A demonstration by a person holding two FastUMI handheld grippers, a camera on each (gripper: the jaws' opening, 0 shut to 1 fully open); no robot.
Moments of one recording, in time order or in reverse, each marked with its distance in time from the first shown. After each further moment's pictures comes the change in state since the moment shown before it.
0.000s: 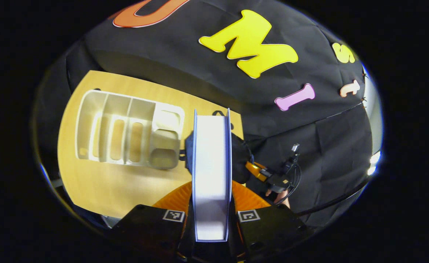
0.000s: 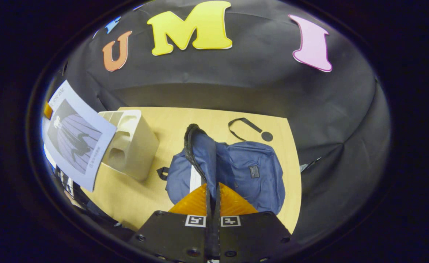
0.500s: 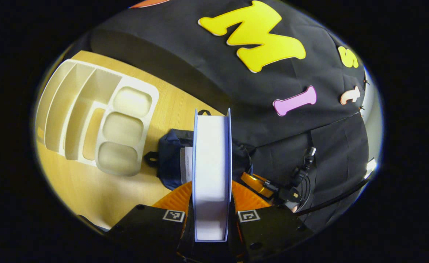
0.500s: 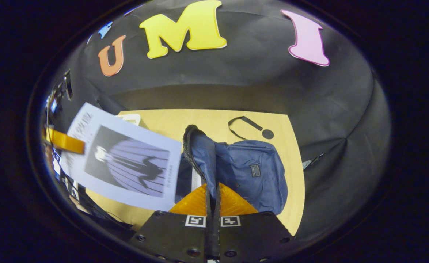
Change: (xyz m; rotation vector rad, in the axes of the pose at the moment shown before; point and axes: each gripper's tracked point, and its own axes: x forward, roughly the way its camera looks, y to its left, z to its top) left arm 0.149 0.007 -0.035 -0.107 -0.061 -0.099; right arm -0.003 -0.004 0.006 0.055 0.005 0.031
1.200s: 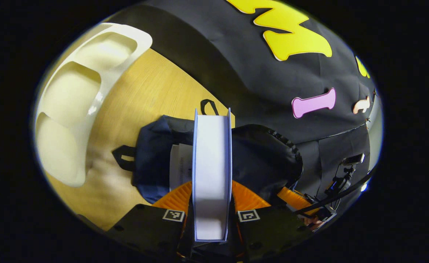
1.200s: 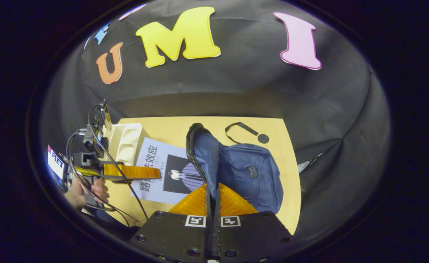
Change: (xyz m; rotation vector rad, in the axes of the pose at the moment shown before) left arm 0.134 0.020 -0.018 -0.049 -0.037 -0.062; right arm -0.024 -0.007 0.014 0.025 -0.035 -0.005
